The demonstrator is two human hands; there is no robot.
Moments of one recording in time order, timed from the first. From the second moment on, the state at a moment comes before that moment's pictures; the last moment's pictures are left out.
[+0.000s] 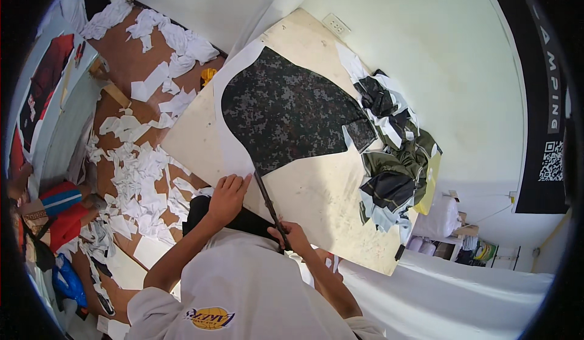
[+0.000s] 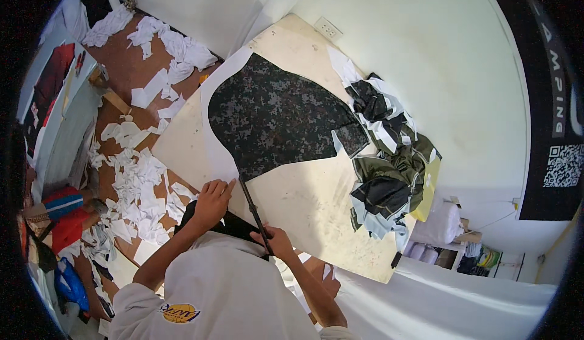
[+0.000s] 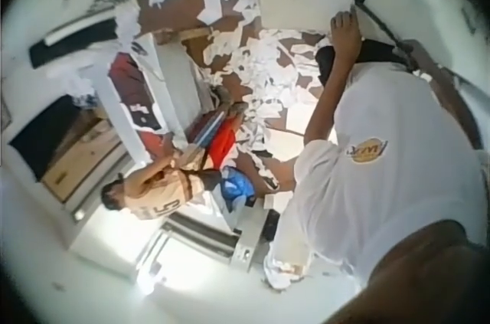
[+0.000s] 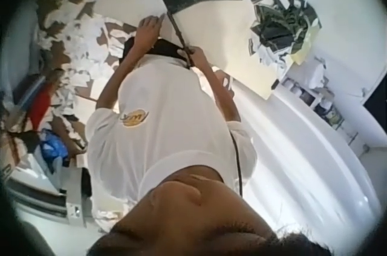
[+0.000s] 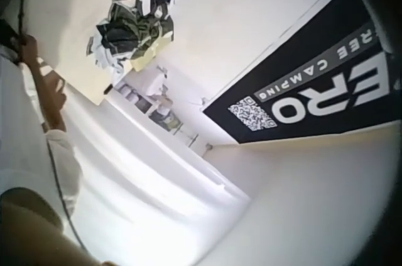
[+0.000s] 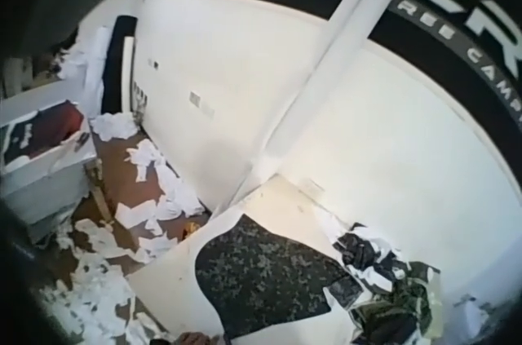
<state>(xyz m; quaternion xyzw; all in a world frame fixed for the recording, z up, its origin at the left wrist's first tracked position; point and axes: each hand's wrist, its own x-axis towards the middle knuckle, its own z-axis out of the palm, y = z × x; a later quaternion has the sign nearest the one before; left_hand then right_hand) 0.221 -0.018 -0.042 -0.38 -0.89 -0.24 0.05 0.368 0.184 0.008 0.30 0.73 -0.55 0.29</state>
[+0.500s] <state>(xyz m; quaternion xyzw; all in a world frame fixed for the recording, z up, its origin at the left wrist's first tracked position) 0.228 -0.016 -0.043 -0.36 -0.90 -0.25 0.04 0.341 0.209 0.006 0.29 0.70 -0.57 0.31</state>
